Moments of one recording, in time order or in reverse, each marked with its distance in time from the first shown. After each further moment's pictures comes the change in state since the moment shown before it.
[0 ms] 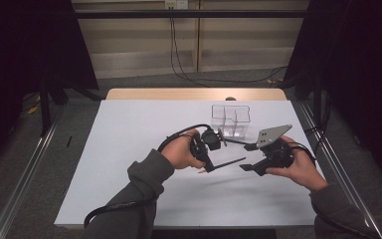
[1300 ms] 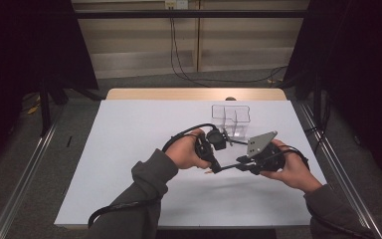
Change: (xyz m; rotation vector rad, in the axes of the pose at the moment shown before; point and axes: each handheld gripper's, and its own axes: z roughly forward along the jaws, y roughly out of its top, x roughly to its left) left arm -0.005 0.010 -0.002 -0.056 -0.052 0.036; right arm 0.014 0.010 0.014 0.119 0.024 -0.163
